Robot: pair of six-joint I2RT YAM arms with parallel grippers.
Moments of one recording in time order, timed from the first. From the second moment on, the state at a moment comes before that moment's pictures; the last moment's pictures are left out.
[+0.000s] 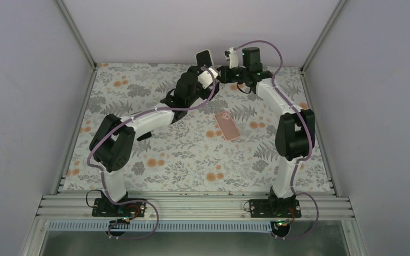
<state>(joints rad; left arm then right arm) -0.67 1.85 1.35 0.33 -0.14 0.33 0.27 1.96 1.69 -0.31 -0.67 0.25</state>
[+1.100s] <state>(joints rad) -0.67 1.86 1.34 0.33 -0.14 0.34 0.26 1.96 1.64 -0.26 -0.68 0.26</state>
